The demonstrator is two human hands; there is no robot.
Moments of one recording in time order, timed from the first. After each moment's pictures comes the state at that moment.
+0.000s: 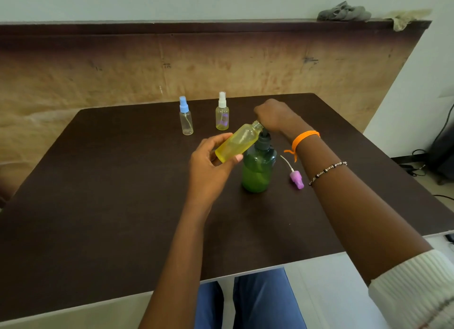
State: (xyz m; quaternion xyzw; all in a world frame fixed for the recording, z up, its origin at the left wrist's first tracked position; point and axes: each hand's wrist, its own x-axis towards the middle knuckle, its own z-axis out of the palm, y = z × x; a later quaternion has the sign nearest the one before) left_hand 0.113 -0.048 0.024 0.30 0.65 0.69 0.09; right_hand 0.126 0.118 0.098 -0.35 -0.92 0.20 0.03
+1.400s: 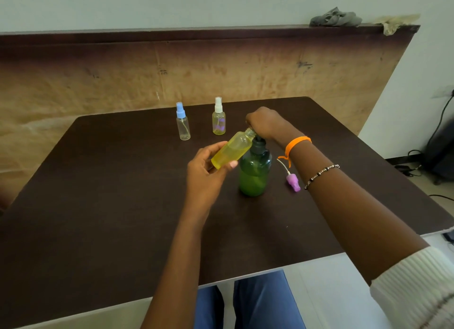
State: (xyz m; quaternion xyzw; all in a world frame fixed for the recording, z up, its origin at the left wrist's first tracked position) left_hand 0.112 -0.047 0.016 0.28 0.63 0.71 0.11; right_hand 0.126 0.116 0.092 -0.34 -0.90 0.26 0.04
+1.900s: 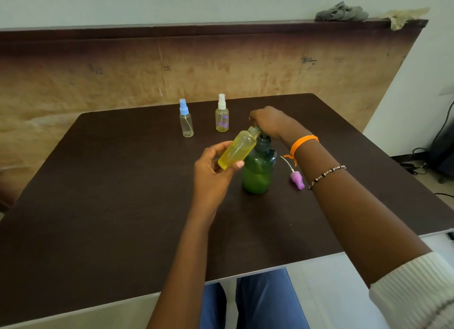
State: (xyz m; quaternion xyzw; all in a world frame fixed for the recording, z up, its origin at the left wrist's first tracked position) left_hand 0.117 -0.043 0.011 0.27 0.63 0.72 0.12; right_hand 0.126 0.120 0.088 -0.36 -0.89 0.28 0.05
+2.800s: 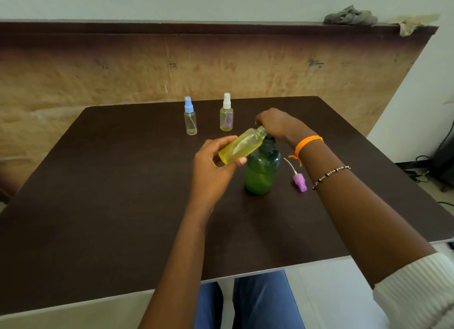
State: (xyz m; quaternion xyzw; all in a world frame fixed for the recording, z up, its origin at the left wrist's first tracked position) left_hand 0.113 -0.049 0.023 0.30 0.66 0.69 0.08; right_hand 0.126 0.116 0.094 -0.30 -0.94 0.17 -0.01
